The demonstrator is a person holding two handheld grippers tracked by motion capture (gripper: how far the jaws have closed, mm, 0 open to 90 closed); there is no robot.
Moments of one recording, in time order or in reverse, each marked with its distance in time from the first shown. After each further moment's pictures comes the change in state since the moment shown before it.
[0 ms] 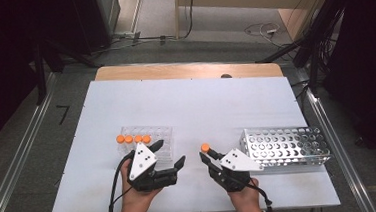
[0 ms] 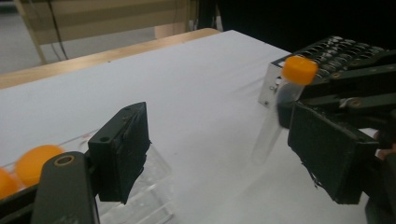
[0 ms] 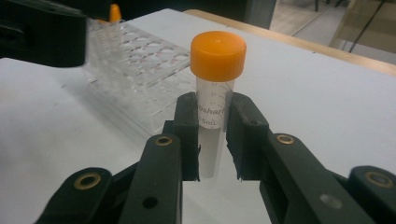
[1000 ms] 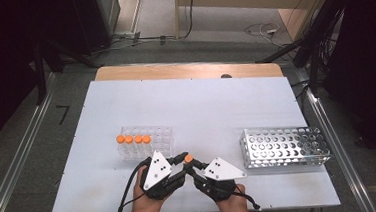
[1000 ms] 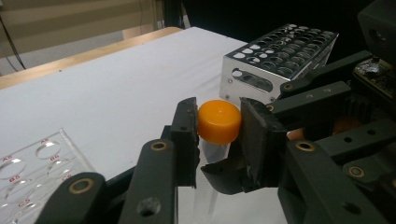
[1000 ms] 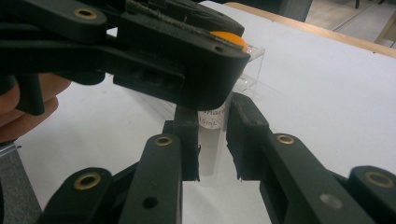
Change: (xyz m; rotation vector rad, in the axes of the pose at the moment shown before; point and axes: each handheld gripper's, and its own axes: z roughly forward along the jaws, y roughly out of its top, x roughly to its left) left arm -0.020 -0.006 0.009 0.004 -0.095 0.070; right arm 0.031 -0.002 0.011 0.020 0.105 -0.034
